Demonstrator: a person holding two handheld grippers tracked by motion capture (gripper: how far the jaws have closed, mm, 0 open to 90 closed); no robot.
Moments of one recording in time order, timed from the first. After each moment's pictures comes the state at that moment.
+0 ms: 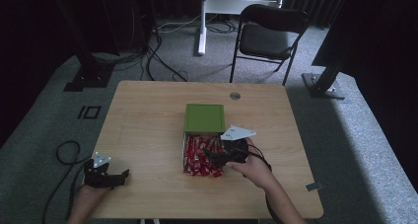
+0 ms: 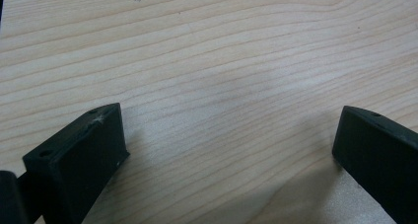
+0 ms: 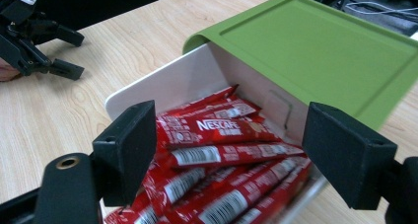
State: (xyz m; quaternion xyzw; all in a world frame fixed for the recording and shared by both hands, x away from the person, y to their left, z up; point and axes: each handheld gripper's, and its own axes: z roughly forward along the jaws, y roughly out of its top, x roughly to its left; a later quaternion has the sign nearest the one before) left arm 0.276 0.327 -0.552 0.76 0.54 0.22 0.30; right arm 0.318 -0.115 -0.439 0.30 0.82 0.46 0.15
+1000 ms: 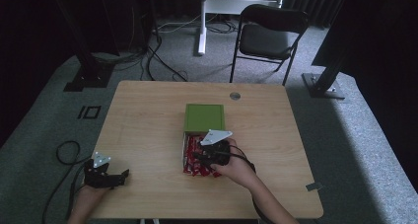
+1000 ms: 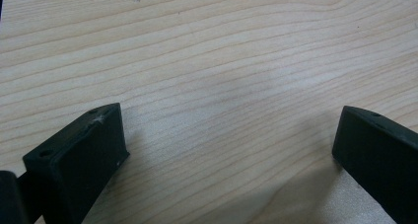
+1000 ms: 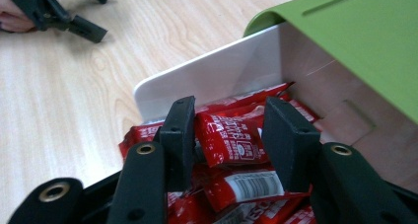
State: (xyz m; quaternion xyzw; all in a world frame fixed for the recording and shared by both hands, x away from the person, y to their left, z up) left arm 0.276 0.327 -0.552 0.76 0.54 0.22 0.30; right arm 0.326 -0.072 -0.456 0.23 0.87 0.42 0.13
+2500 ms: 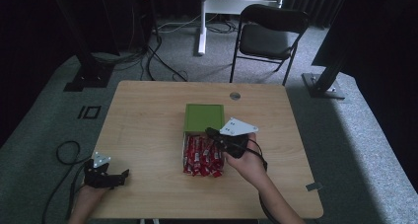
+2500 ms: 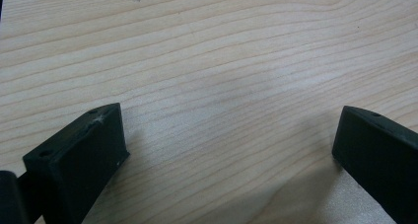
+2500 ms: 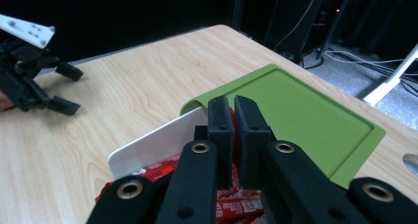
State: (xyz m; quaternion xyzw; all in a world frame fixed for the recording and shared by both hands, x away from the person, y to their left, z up) left arm 0.276 0.327 -0.552 0.76 0.54 0.22 0.30; right arm 0.316 -0.109 -0.402 0.26 0.80 0.50 0.21
